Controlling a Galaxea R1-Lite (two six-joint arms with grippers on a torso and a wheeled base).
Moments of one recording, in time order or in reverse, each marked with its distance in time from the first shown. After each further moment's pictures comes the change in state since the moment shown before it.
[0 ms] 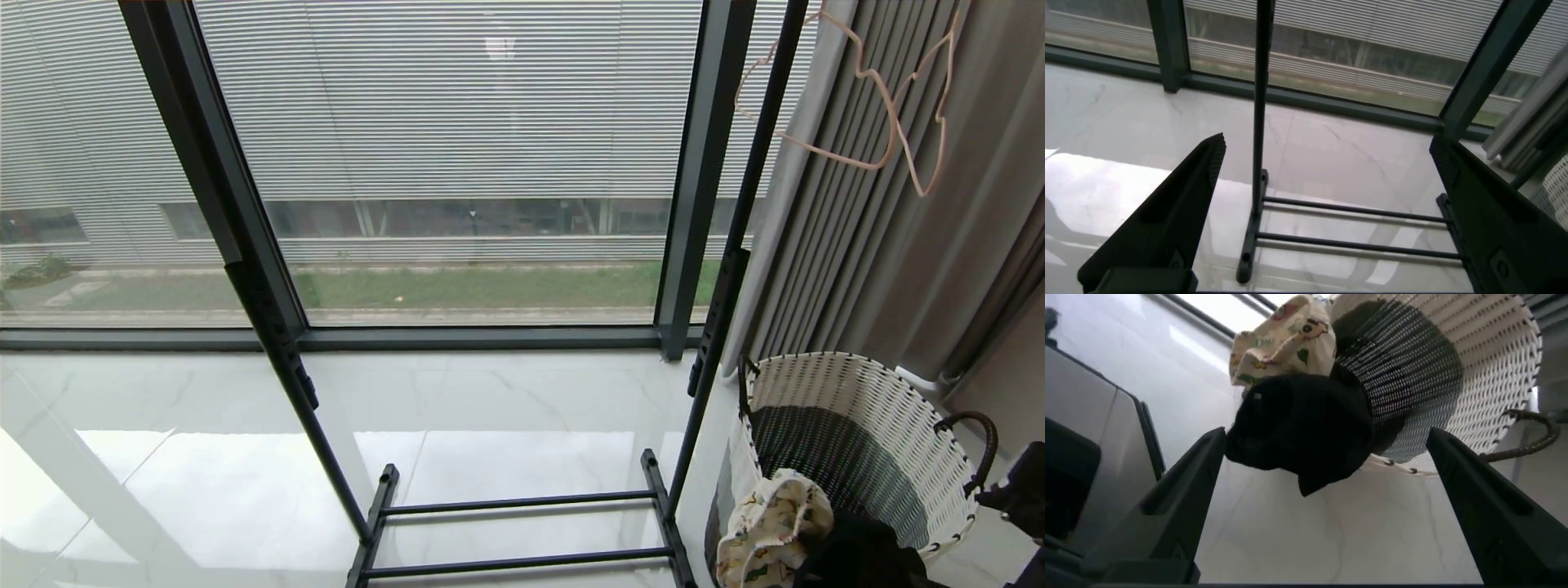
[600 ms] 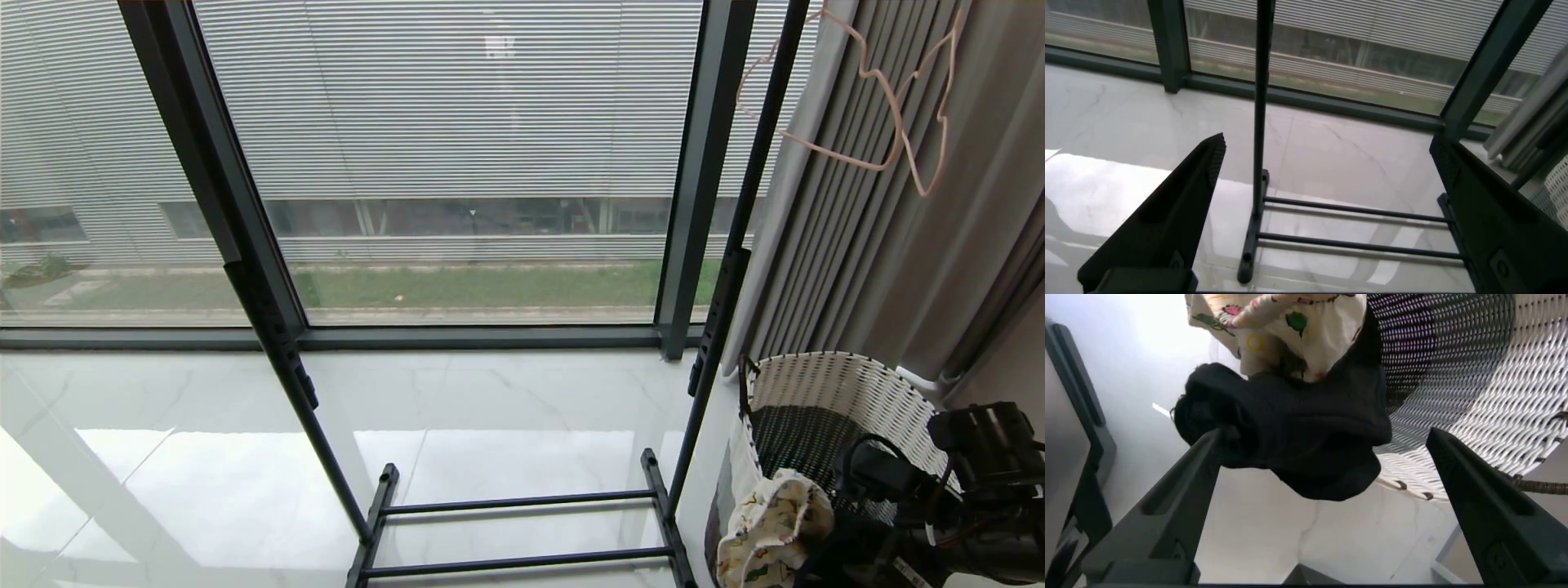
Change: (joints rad) left arm 0.000 0.000 0.000 -0.001 0.000 0.004; right arm 0.013 0.613 -0.045 -0.295 -0.150 -0.121
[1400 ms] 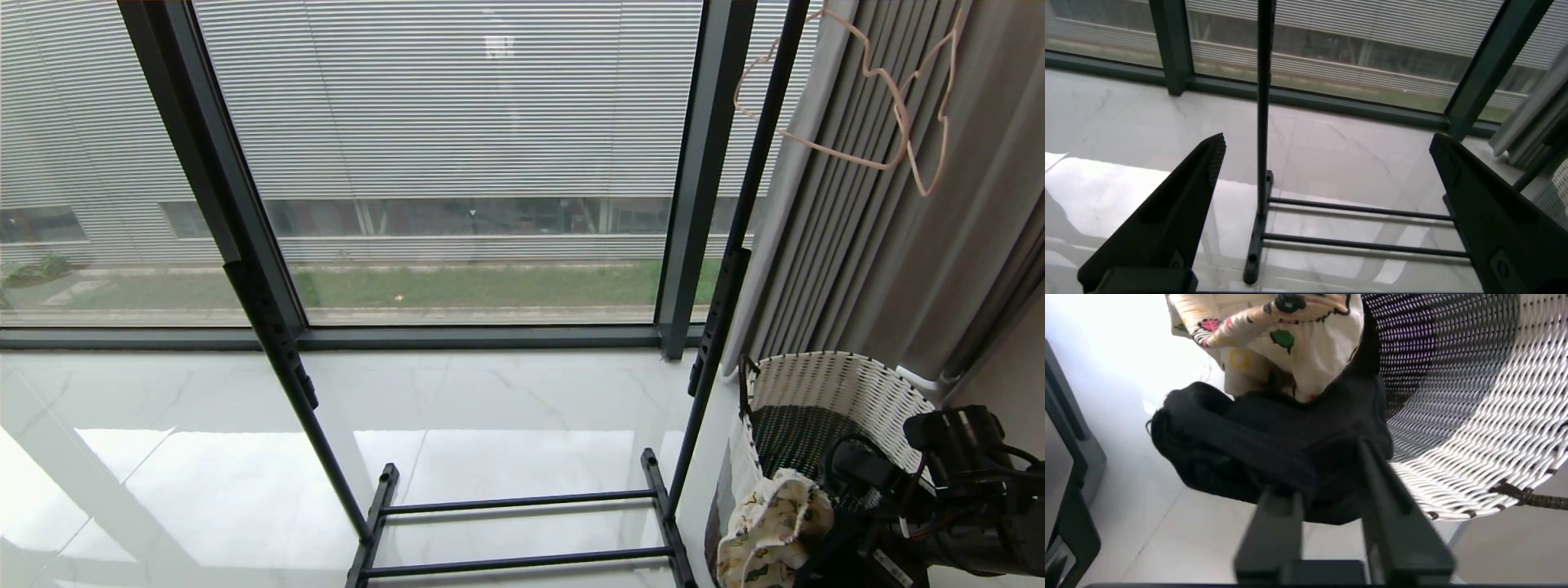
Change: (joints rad) left arm 0.000 0.000 0.000 0.000 0.001 0.023; right arm -0.009 0.114 0.003 -0.121 -0.006 0.001
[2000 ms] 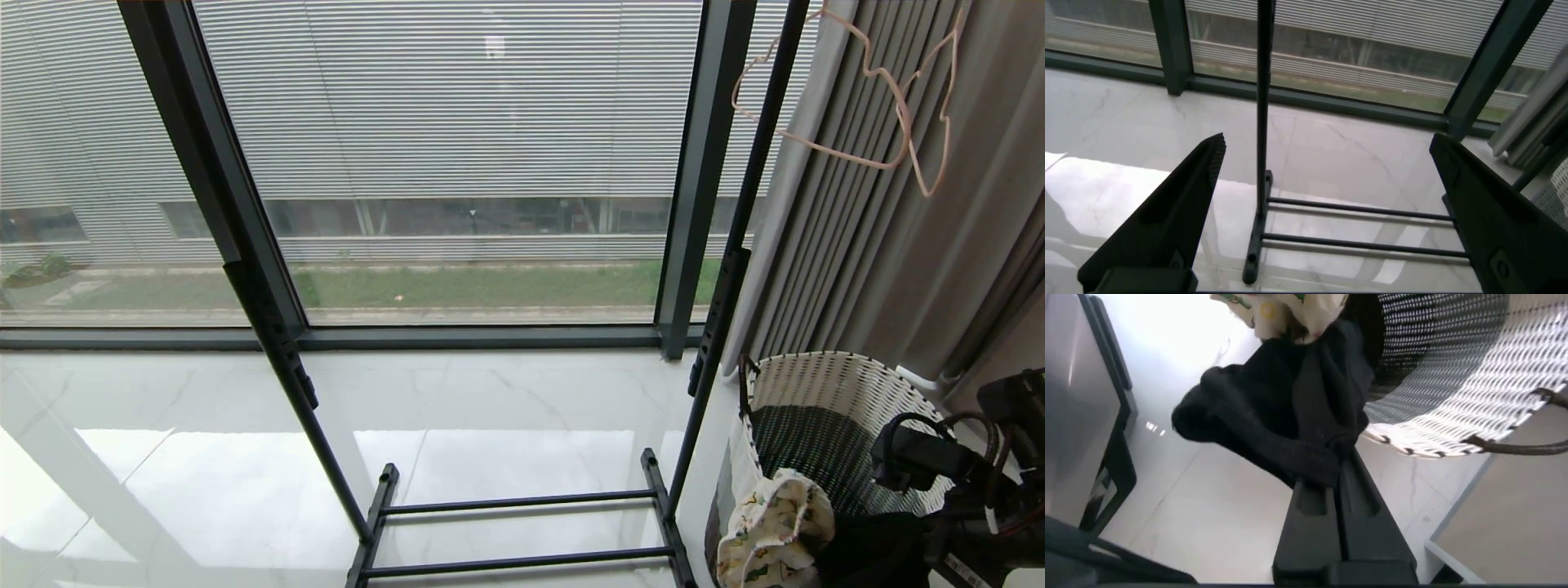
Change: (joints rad) left arm 0.000 0.000 0.000 0.000 -0.001 -0.002; right arm 0.023 -0.352 -0.200 0.610 0.003 0.001
